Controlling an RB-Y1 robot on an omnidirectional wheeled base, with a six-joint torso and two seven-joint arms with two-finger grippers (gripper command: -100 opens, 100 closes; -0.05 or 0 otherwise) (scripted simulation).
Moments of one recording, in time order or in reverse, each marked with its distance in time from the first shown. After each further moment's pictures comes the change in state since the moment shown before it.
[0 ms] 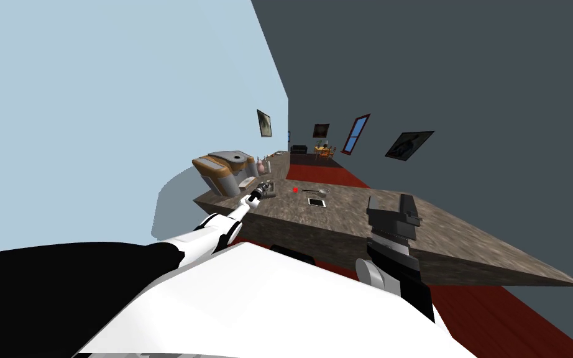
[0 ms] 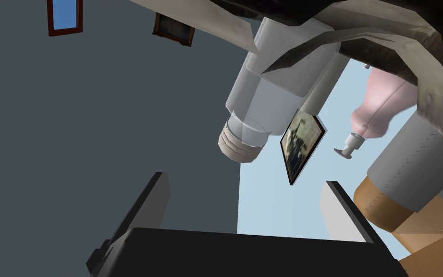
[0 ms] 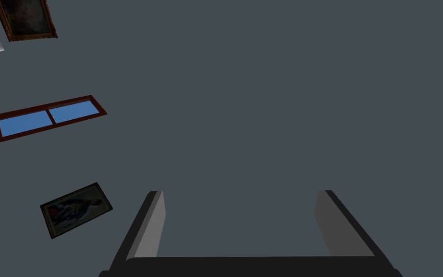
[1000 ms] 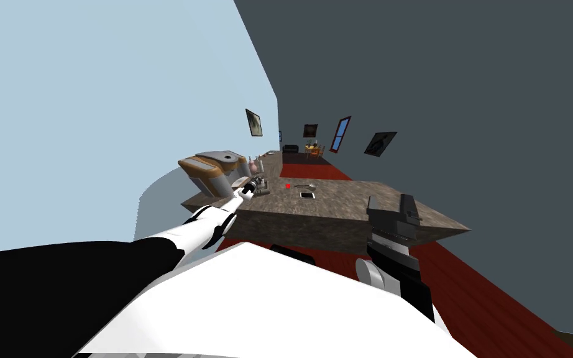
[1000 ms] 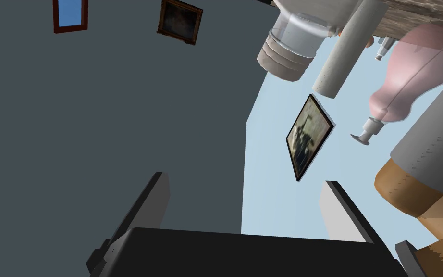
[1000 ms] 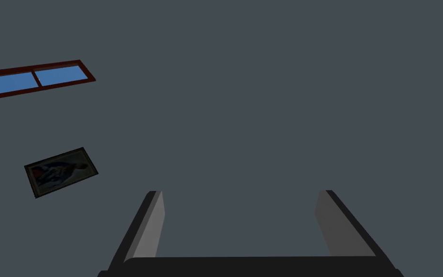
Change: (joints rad) left arm -0.071 0.148 -0.008 0.022 0.025 0.086 0.102; right arm 0.000 0.000 0.000 0.000 0.000 0.000 0.000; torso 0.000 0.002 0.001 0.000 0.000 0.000
